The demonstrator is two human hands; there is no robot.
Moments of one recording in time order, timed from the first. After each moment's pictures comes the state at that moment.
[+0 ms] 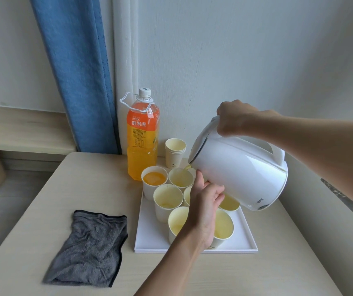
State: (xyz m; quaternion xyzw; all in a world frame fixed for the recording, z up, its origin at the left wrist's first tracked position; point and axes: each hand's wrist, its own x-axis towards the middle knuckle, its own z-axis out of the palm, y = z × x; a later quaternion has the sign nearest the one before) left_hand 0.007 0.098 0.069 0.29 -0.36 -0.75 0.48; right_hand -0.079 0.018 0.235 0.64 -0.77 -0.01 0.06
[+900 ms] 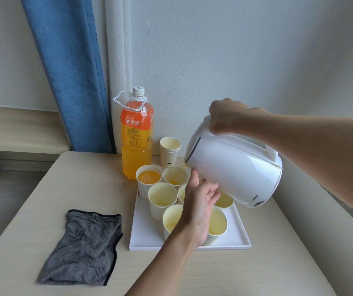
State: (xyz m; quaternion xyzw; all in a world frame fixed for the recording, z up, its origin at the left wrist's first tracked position) left_hand 0.008 0.102 0.074 0.27 -0.34 -0.76 0.48; right_hand -0.069 0.030 0.242 0.64 -0.77 -0.03 0.07
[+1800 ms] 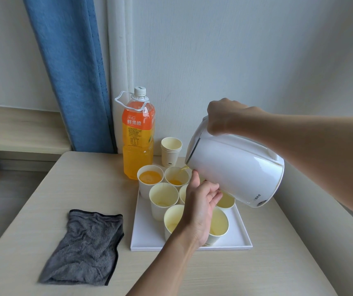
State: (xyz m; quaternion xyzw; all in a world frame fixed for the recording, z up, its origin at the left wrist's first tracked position) left_hand 0.008 0.103 0.076 0.24 -0.31 -0.78 0.49; right_hand -0.063 0.028 0.242 0.64 -0.76 -0.04 0.09
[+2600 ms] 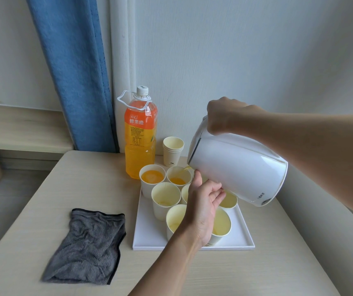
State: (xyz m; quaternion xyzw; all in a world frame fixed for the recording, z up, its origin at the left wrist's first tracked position) left_hand 0.009 0.101 0.076 0.26 -0.31 -0.78 0.48; right_hand -0.056 0.025 0.241 0.64 -0.76 -0.06 0.10
